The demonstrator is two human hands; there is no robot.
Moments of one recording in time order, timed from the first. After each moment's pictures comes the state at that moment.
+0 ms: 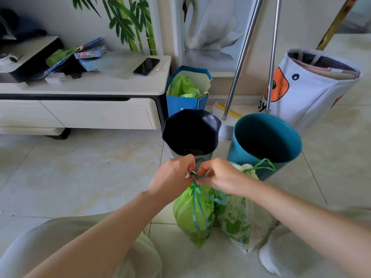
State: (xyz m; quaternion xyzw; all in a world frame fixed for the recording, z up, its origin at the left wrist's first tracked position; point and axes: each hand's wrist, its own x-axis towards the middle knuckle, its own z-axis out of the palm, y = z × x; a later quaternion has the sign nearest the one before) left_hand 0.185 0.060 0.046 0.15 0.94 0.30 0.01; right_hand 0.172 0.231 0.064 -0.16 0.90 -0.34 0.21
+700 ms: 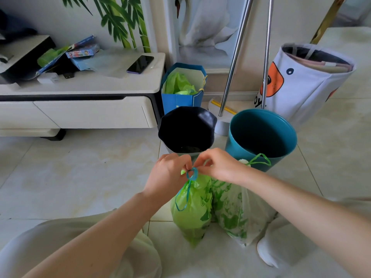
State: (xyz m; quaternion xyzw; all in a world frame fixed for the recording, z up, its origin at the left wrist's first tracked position) left_hand 0.191 0.062 0.047 0.18 0.94 0.29 -0.07; right_hand 0.163 0.237 0.067 -0.12 0.89 -0.39 0.21
